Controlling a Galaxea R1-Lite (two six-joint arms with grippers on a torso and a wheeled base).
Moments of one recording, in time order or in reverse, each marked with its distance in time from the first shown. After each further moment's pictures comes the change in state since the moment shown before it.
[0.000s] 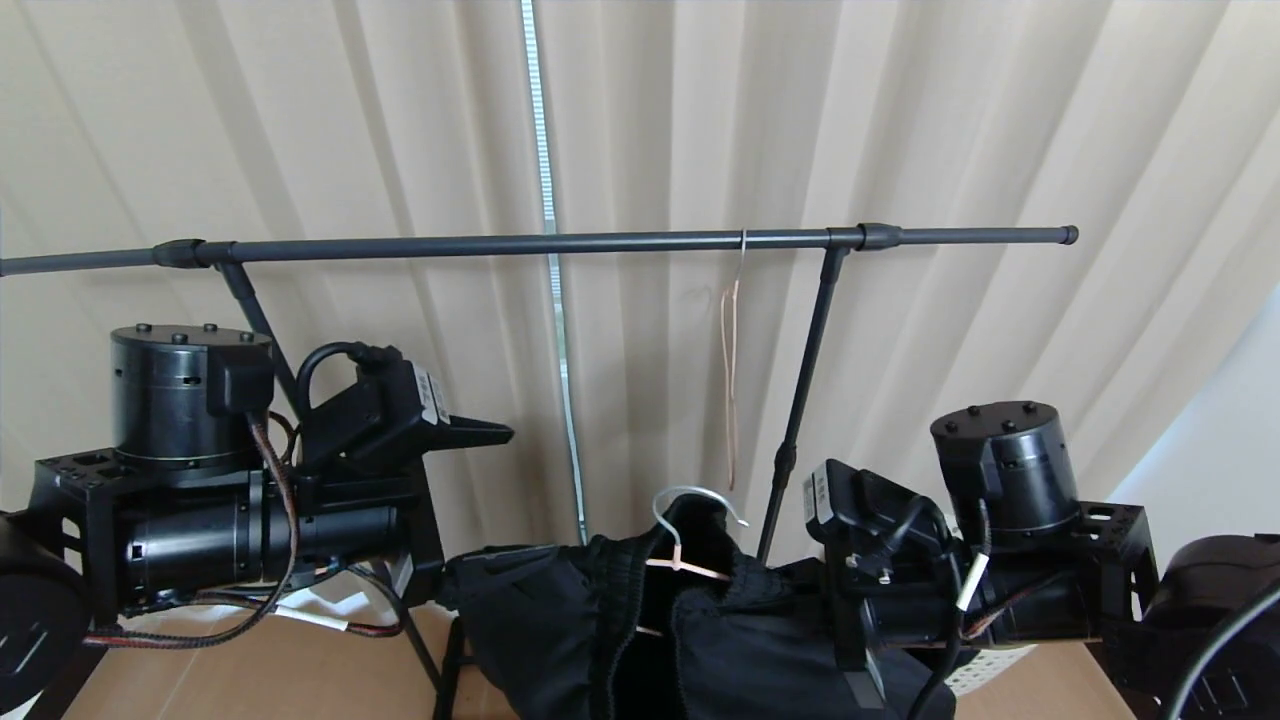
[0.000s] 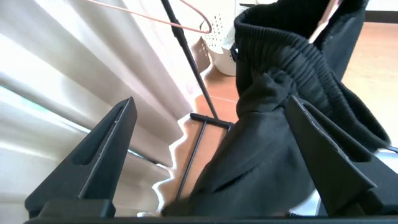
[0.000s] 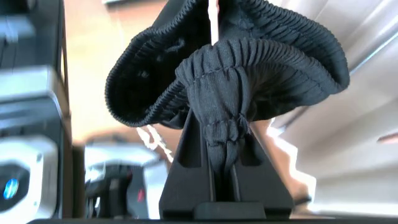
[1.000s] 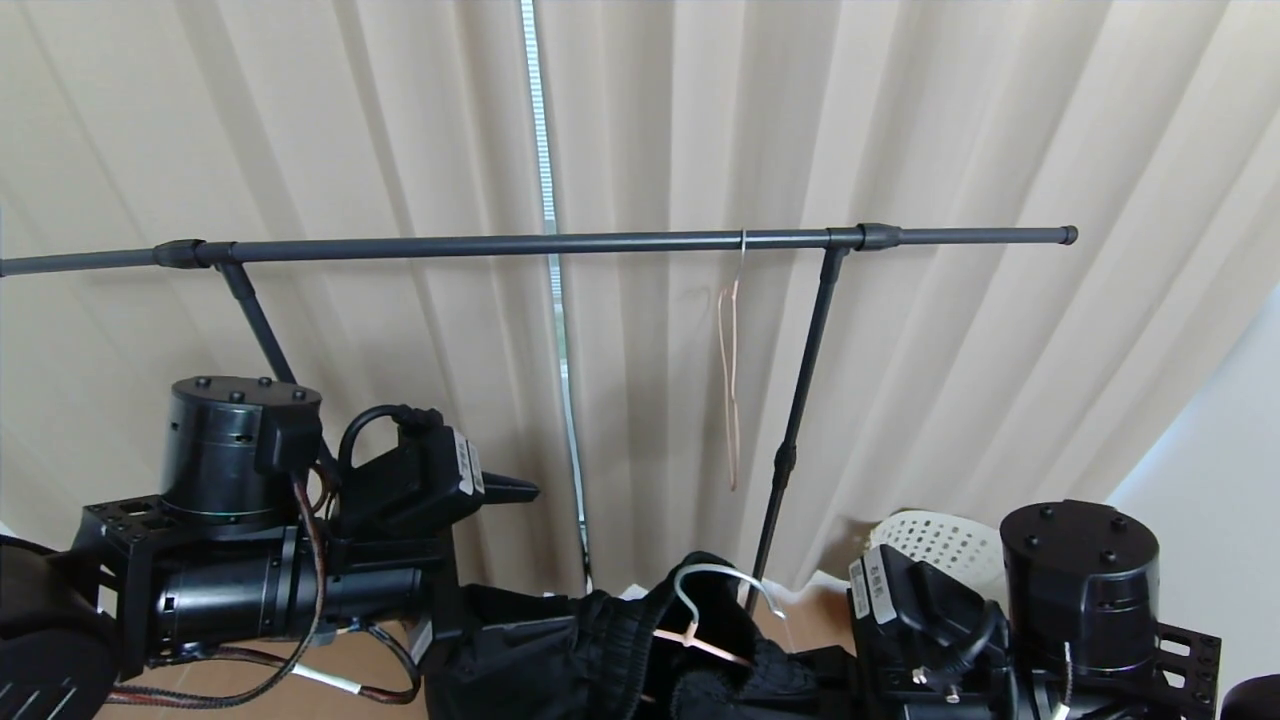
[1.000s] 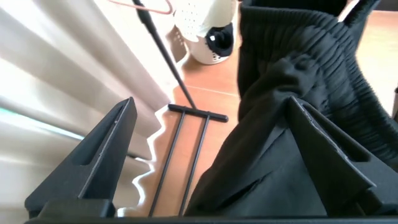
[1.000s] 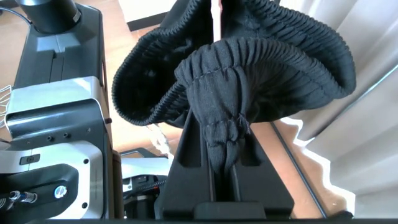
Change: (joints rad) left arm -0.076 0.031 0.068 -0.008 0.001 -0.001; right arm 0.098 -0.013 0.331 -0.479 -0.014 0.214
